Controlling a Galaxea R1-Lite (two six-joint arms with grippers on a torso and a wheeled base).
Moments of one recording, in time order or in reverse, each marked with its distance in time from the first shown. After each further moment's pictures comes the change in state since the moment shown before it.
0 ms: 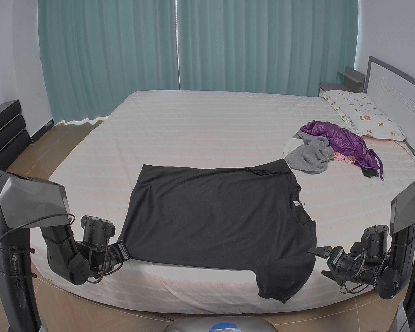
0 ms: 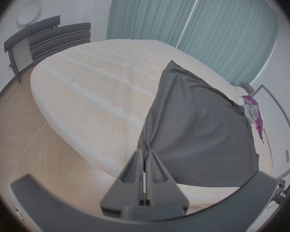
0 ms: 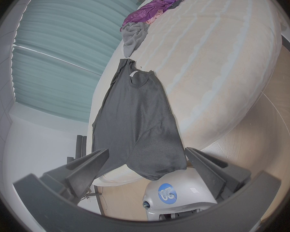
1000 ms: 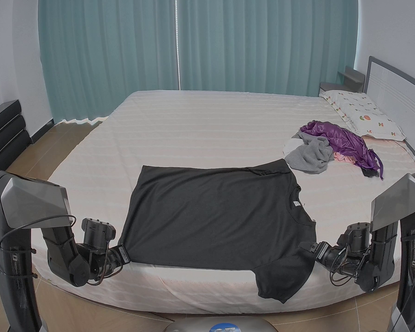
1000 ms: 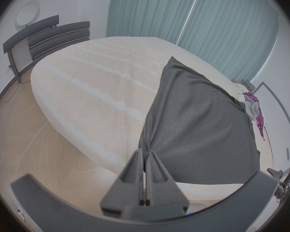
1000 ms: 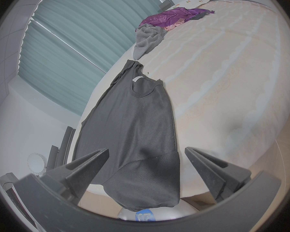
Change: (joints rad) left arm -0.004 0.008 0.016 0.003 -0.003 0.008; right arm -0.005 0.182 -0.226 0.003 -0.082 -0.220
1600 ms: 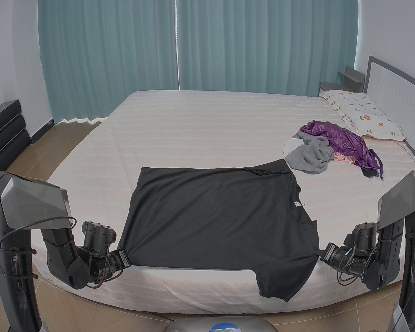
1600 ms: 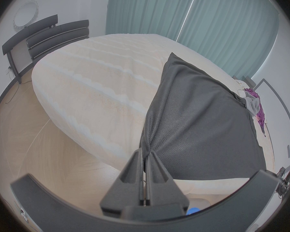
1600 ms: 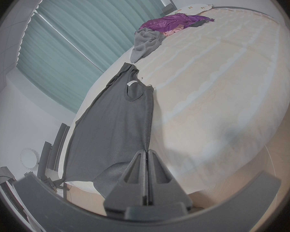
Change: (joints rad) left arm -0.007 -0.002 0.024 0.008 0.000 0.002; right arm -0.061 -0.014 0.037 0.003 0.000 -0.100
